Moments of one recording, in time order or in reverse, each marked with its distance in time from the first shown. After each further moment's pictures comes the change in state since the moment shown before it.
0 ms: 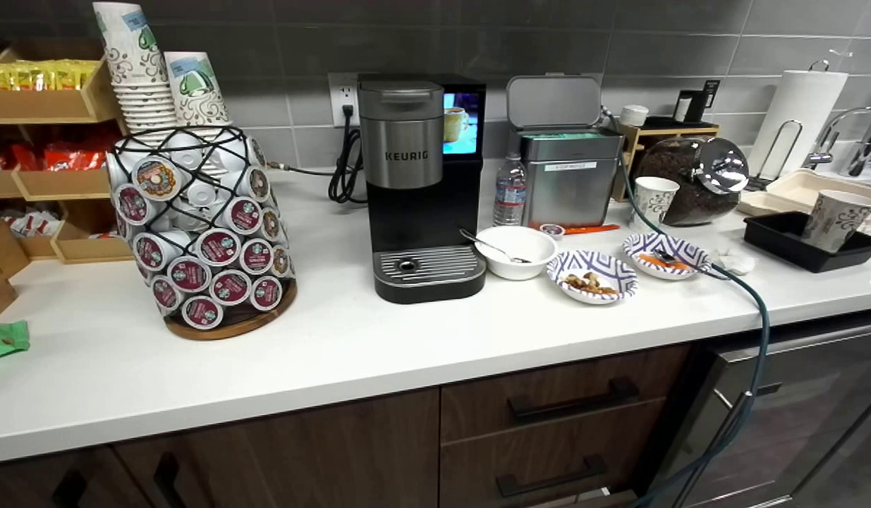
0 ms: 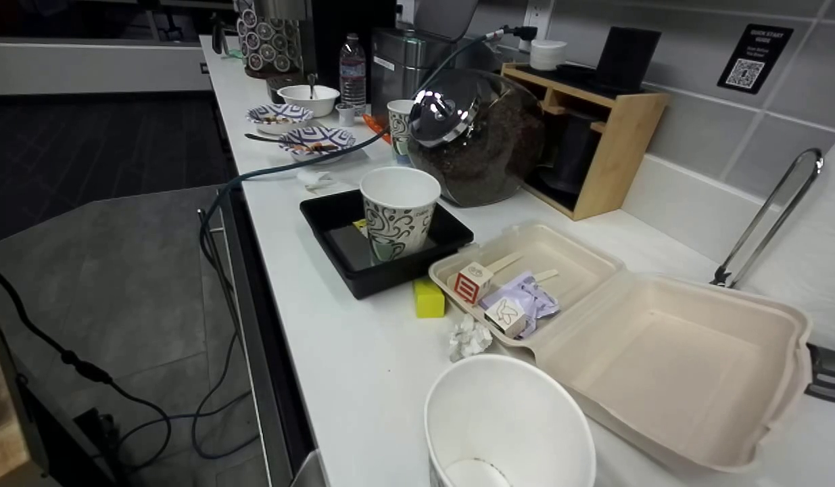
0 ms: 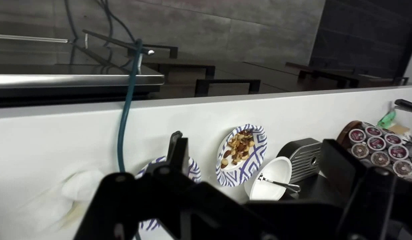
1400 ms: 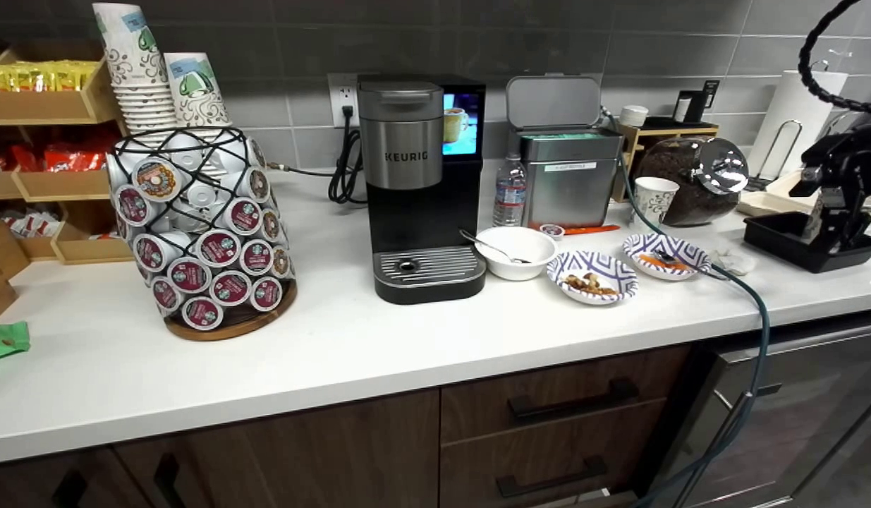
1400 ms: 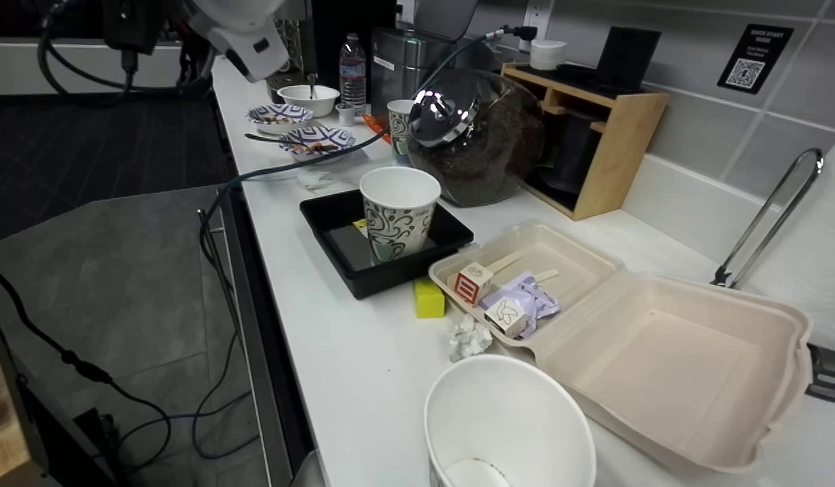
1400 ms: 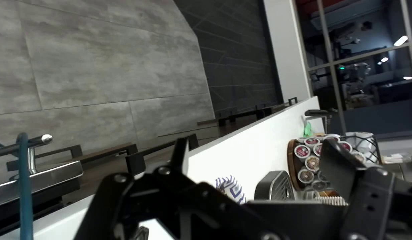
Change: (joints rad) arm -0.110 0.613 0.043 0.186 0.498 -0.341 -0.182
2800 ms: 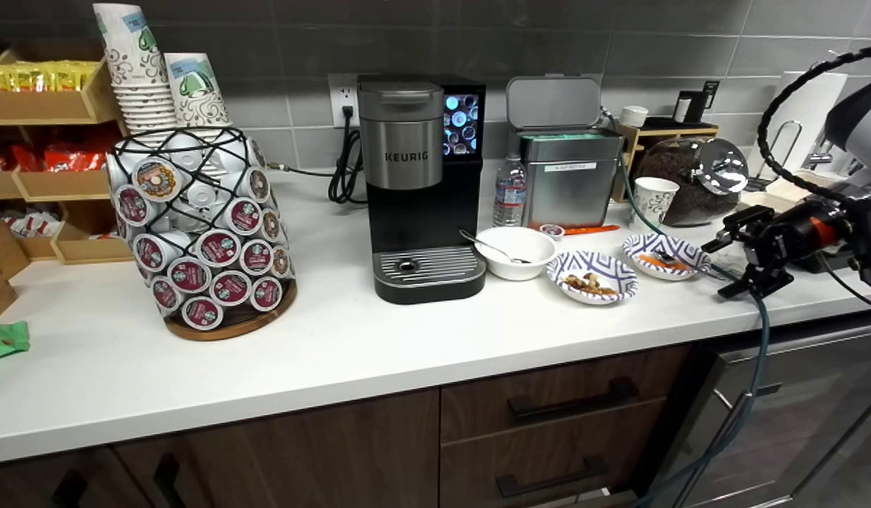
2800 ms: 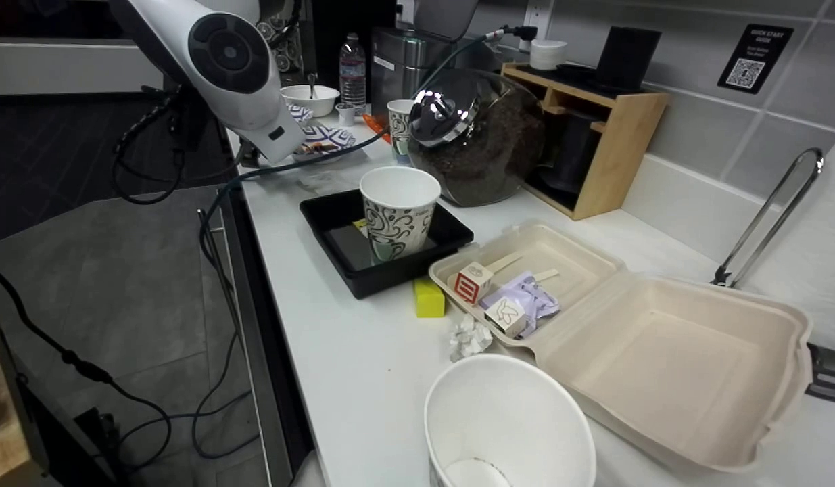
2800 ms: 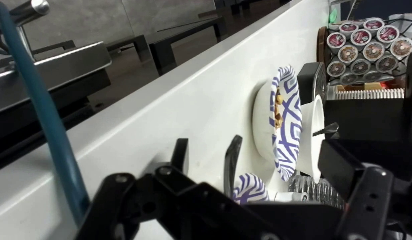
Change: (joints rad) arm -0.050 0.163 0.140 -0.106 0.414 0.454 -0.260
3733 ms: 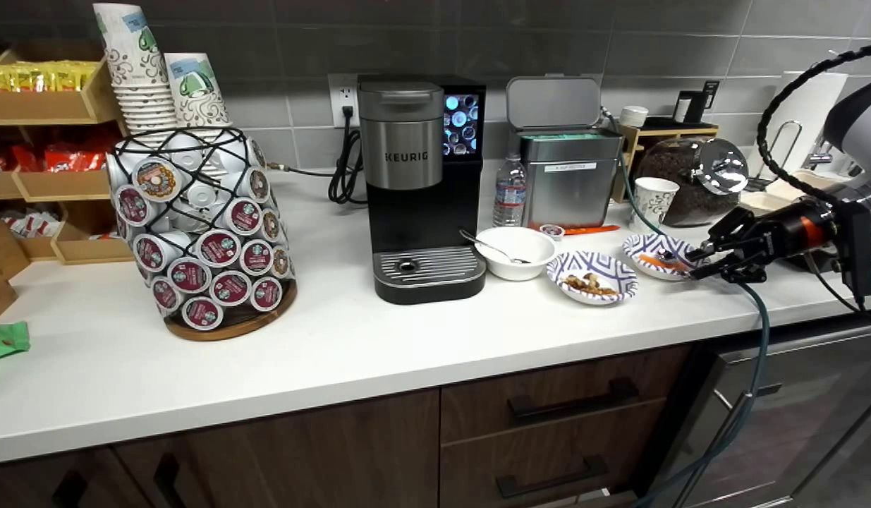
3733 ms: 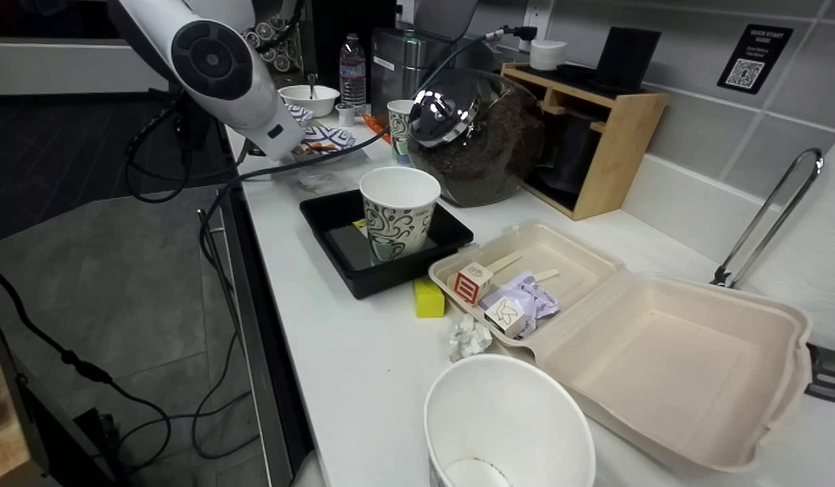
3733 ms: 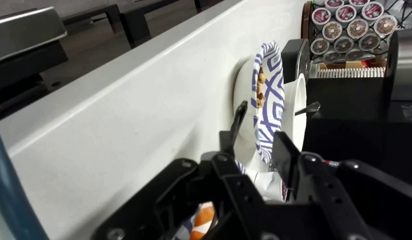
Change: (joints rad) arm 0.018 -0.003 0.012 -0.013 0.151 0.037 -0.083
